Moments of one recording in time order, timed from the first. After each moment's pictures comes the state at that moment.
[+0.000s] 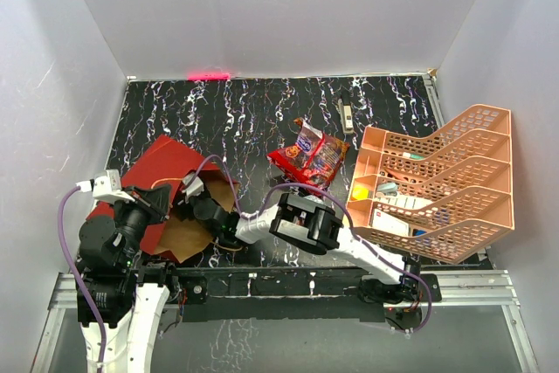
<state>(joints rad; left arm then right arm) -0.03 0.19 0.77 -0.71 0.14 -0.49 1.24 2.57 1.66 0.83 0.47 0.11</state>
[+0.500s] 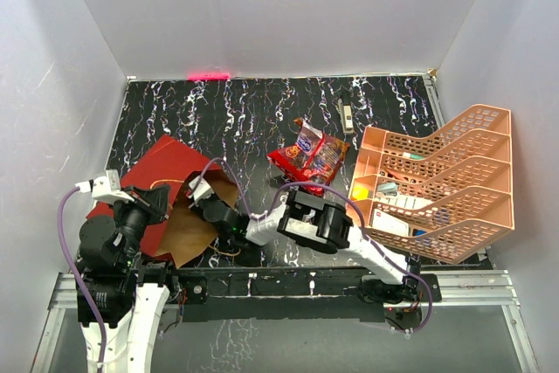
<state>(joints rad) -0.03 0.19 0.77 -0.72 0.12 -0.49 1.24 2.45 1.46 0.84 0.53 -0.03</state>
